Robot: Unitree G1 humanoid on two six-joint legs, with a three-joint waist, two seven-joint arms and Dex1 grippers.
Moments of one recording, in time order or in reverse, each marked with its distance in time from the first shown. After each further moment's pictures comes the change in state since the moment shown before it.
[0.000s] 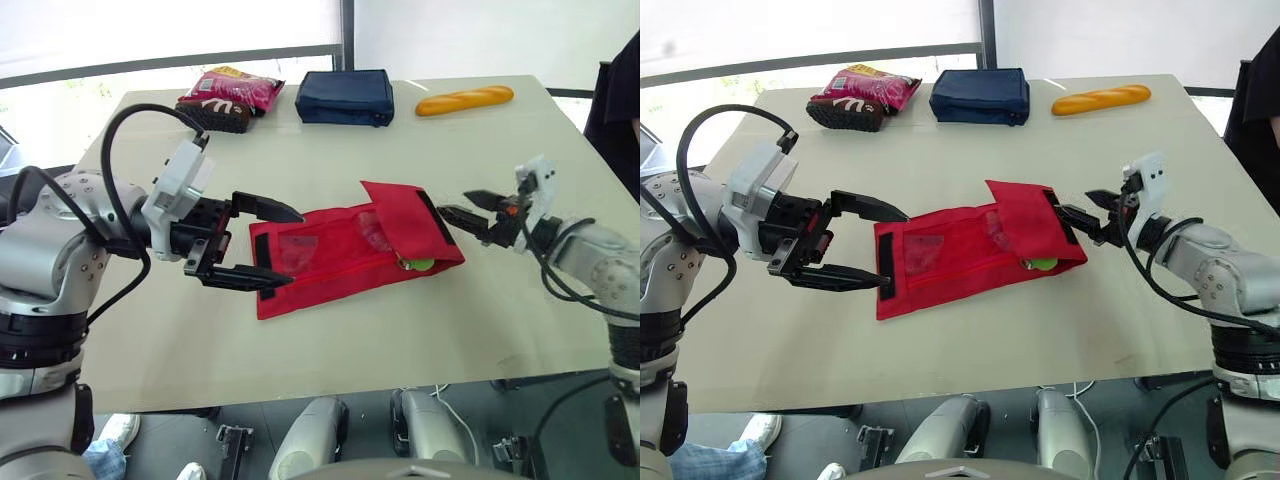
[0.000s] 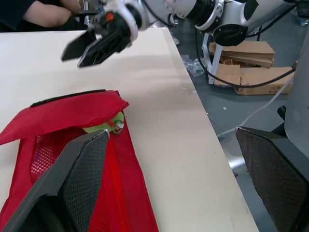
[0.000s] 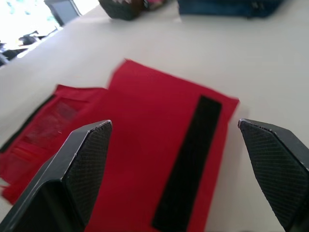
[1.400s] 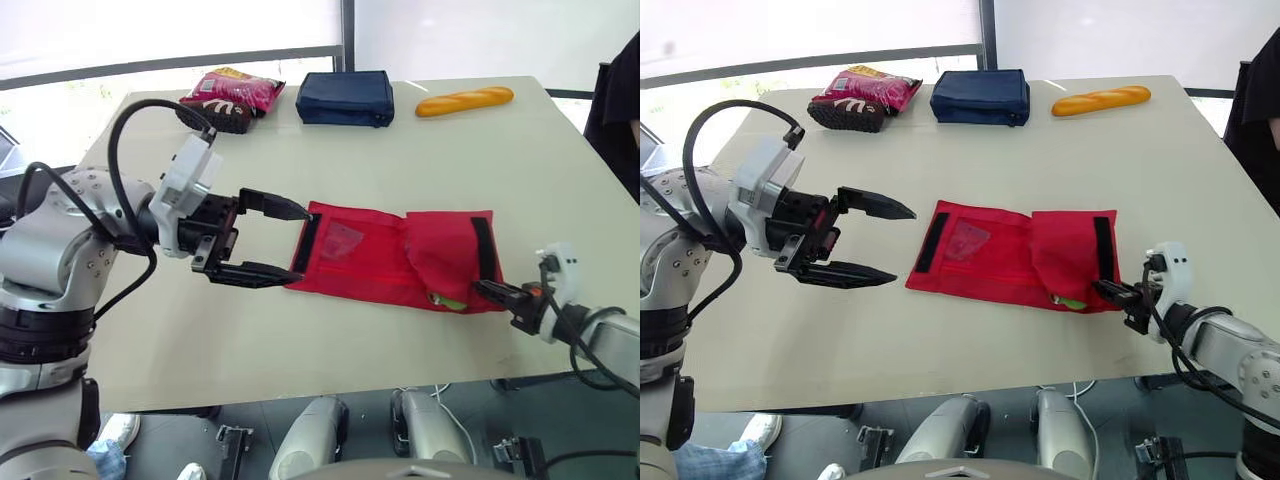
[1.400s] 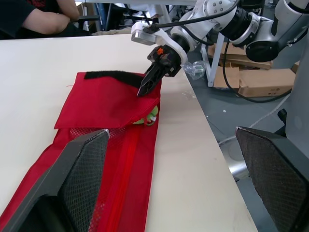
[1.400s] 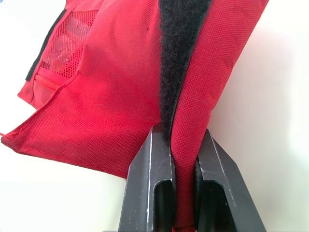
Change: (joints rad) left arm -0.027 -0.026 -0.024 -0.008 -0.008 0.013 0.017; right arm 0.457 0.039 -0.355 -0.429 0.249 0.407 -0.221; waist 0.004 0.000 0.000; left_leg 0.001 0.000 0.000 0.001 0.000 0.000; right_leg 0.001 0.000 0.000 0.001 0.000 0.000
